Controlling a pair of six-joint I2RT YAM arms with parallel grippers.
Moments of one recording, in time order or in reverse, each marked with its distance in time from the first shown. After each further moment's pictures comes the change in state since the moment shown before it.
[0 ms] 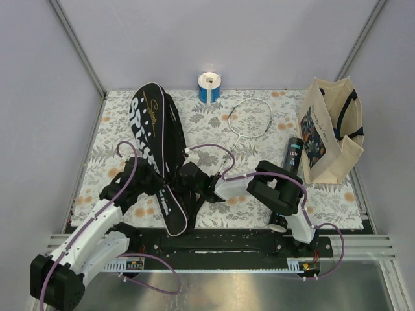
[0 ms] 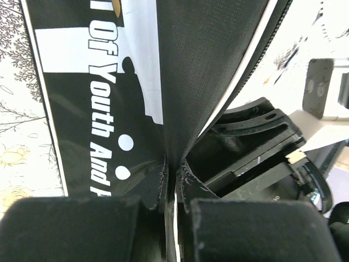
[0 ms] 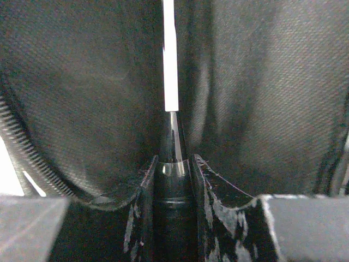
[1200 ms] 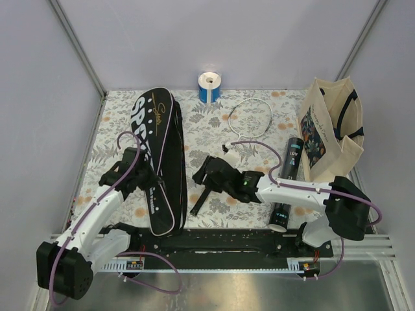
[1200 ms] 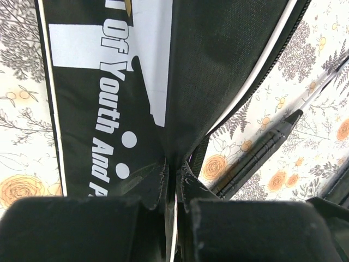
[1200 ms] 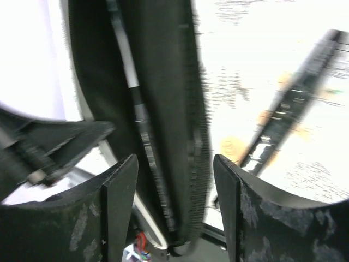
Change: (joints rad) left arm 0.102 0.137 0.130 -0.135 -0.019 0.156; right arm -0.006 -0.591 -0.190 -0.533 0.197 0.211
